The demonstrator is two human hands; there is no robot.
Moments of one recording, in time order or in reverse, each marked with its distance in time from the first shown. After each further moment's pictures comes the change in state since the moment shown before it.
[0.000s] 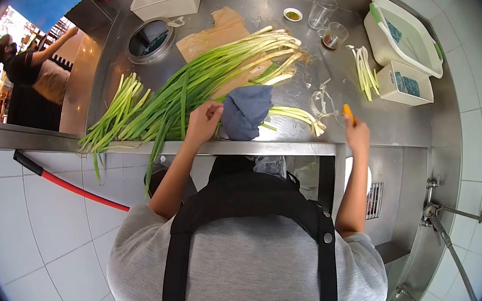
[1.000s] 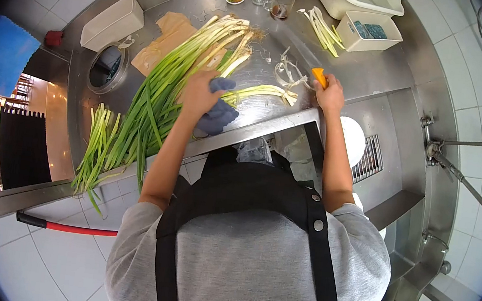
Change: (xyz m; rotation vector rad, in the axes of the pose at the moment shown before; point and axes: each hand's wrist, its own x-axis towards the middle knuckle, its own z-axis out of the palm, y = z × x) left_hand 0.072 0.035 0.057 0.532 -0.072 0.715; right_hand 0.006 0.032 0.041 -0.001 0.398 0.010
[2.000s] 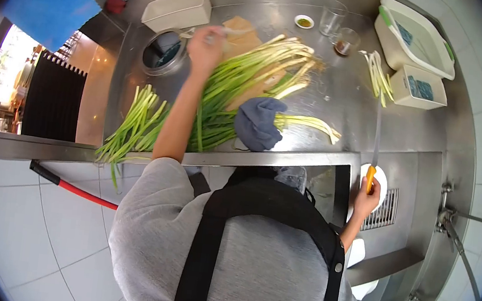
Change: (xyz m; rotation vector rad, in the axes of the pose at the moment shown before) left_hand 0.075 -0.091 -0.097 -0.207 0.666 -0.252; right_hand -0.125 0.047 -0.059 0.407 0.093 0.288
